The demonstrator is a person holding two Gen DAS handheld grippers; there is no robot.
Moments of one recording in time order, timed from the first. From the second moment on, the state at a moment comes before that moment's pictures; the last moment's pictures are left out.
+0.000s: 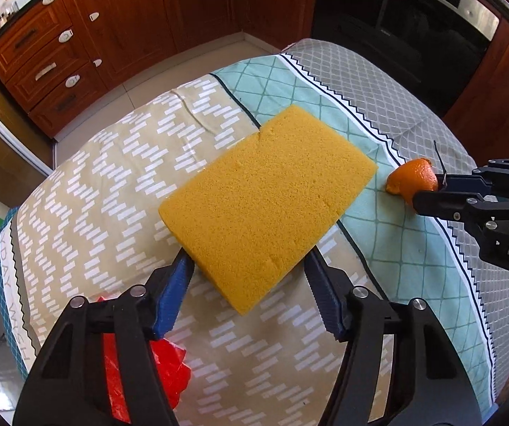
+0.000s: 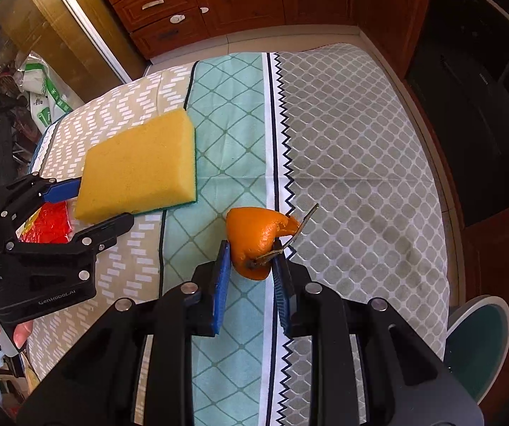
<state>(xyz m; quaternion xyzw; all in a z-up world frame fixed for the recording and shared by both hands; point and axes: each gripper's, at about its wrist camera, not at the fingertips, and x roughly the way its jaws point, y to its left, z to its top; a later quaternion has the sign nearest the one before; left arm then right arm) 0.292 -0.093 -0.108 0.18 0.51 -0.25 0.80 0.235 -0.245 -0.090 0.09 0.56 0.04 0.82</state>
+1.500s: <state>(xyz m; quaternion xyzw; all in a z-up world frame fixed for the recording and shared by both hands) 0.035 -0.315 -0.058 0.30 0.46 -0.37 0.74 -0.055 -0.488 -0.054 0.20 0.50 -0.11 0.84</state>
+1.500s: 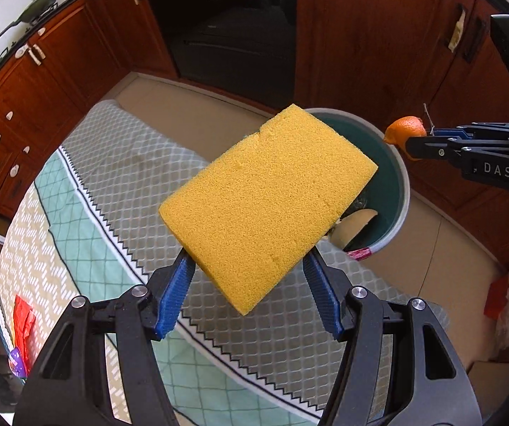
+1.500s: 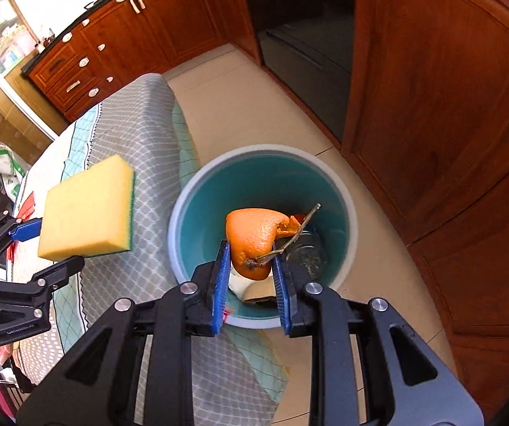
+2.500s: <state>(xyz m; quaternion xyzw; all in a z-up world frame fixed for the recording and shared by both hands) 0.011 -0.388 -0.105 0.30 0.51 -0.40 0.70 -0.042 -0.539 -0.103 0.22 0.54 -0.11 0.81</state>
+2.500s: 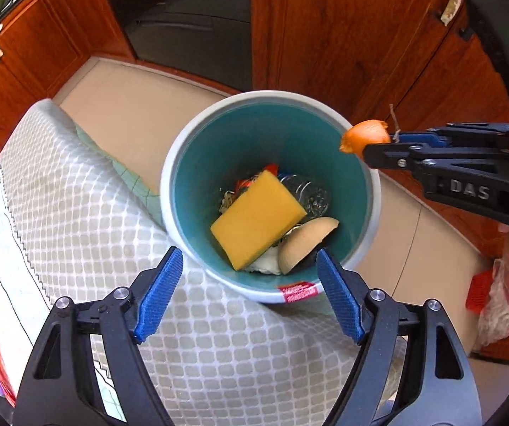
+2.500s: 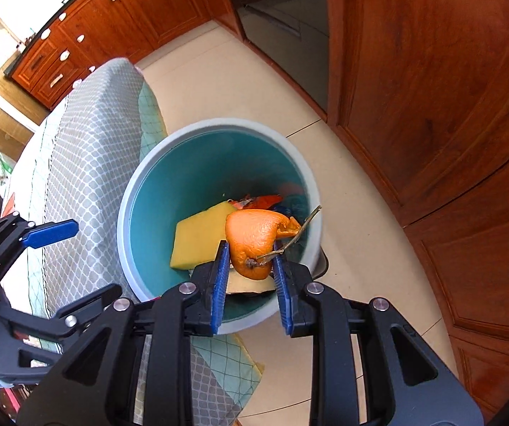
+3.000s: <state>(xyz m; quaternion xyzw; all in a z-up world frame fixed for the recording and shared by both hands) 0.025 -0.346 -0.082 0.26 0.51 -0.40 0.72 -0.011 -0.519 -0.093 0.21 0.55 -0.10 0.80</state>
